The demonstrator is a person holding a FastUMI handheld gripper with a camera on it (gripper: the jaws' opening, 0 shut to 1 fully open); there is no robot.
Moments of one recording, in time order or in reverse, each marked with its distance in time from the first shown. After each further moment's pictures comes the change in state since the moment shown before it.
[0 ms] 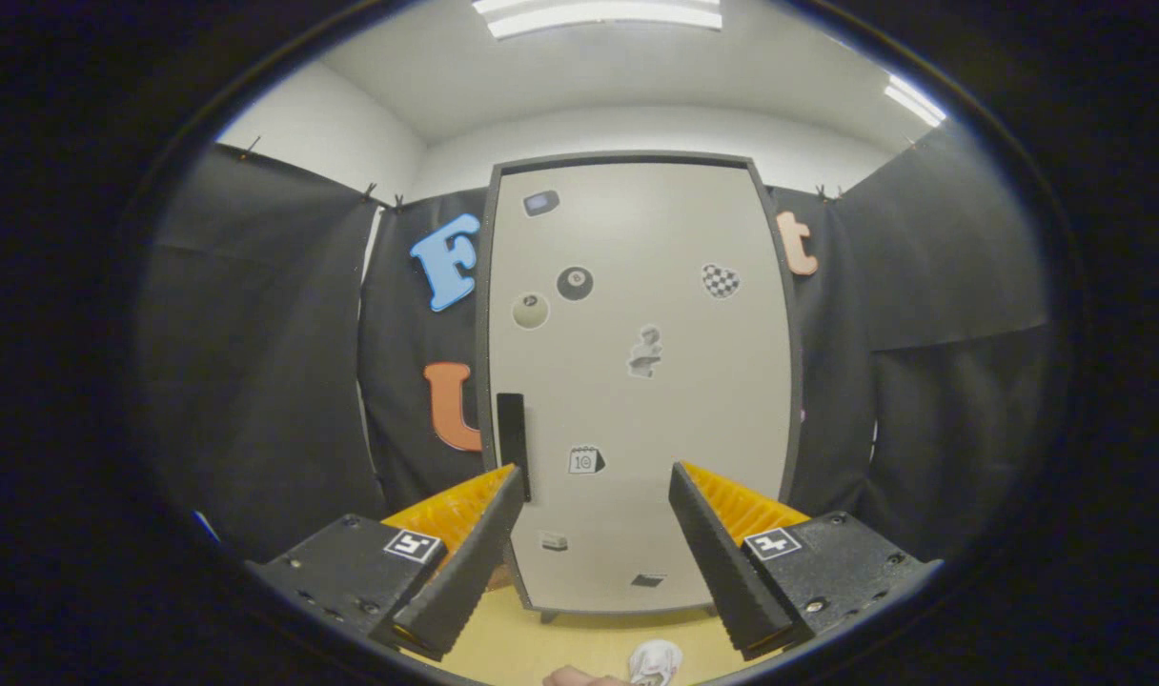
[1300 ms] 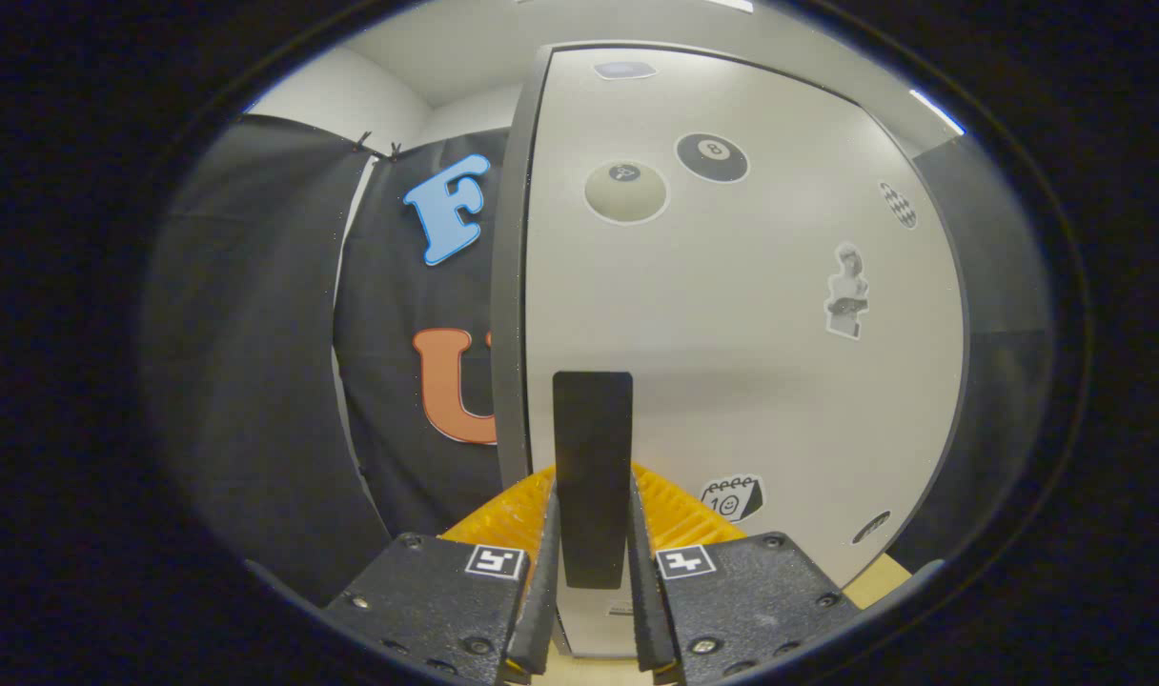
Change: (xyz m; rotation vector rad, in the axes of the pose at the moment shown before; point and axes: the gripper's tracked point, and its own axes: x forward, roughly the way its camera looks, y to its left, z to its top) arm 0.175 0.066 -0.027 -0.018 0.079 -0.034
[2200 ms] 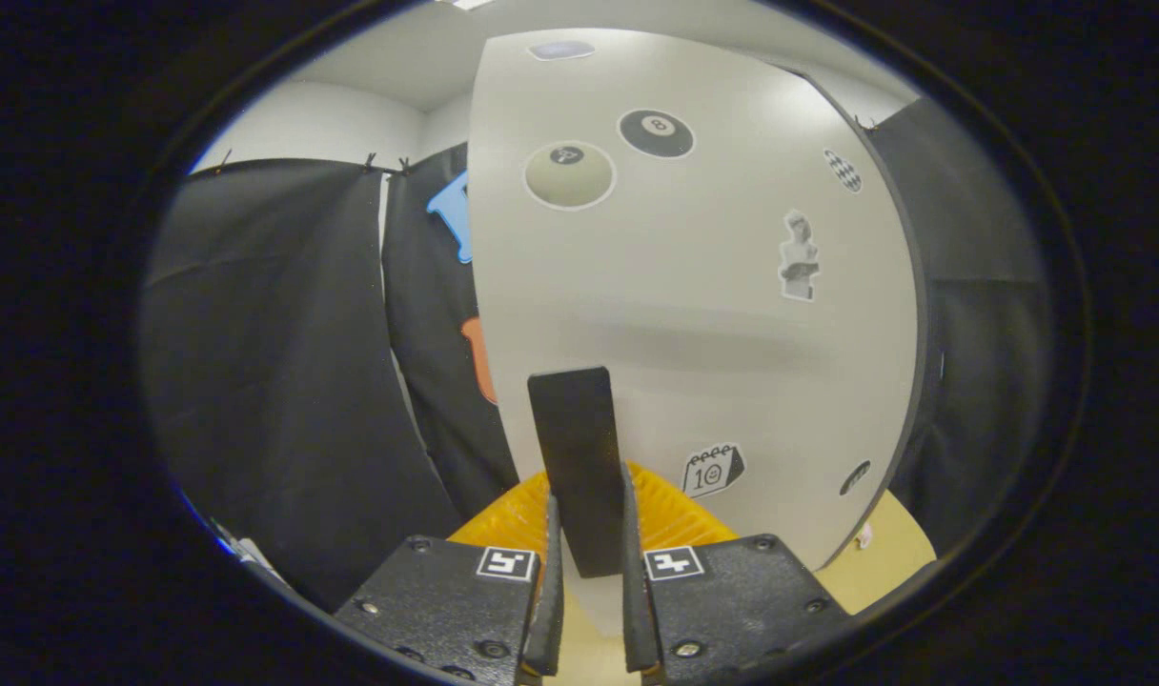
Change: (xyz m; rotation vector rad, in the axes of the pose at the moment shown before) arm -0.069 -0.010 -0.005 0.109 0.115 0.198
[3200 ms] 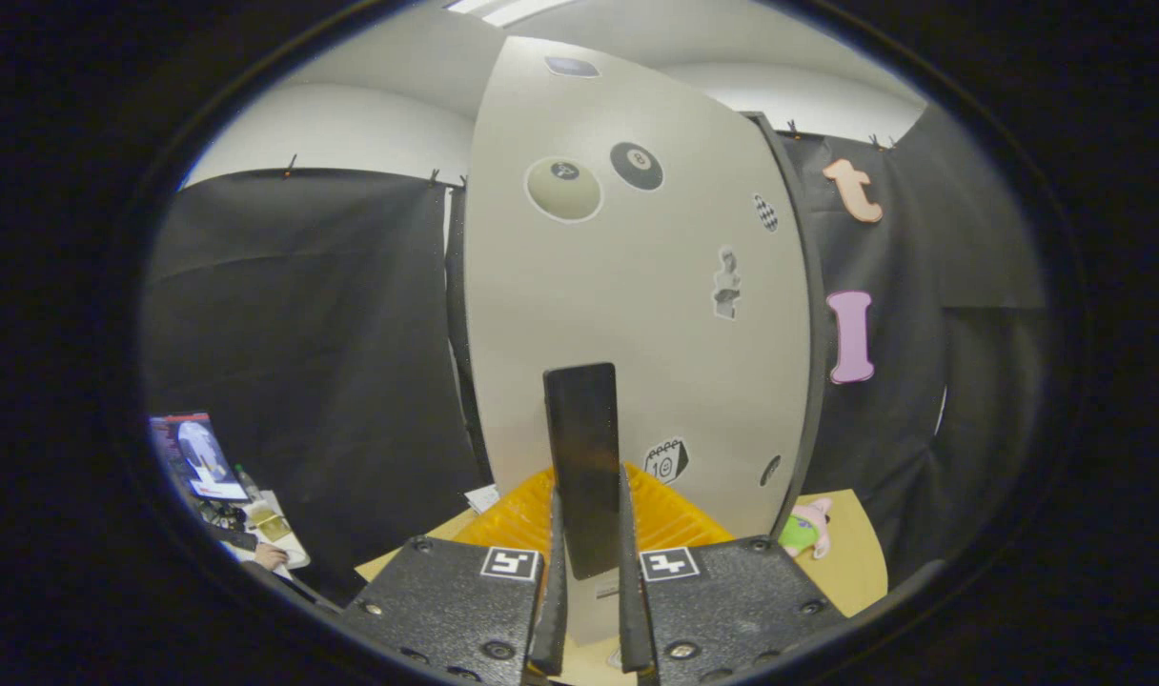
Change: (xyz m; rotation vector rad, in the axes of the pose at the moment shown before) arm -0.074 -0.043 0.000 -0.103 -0.014 0.145
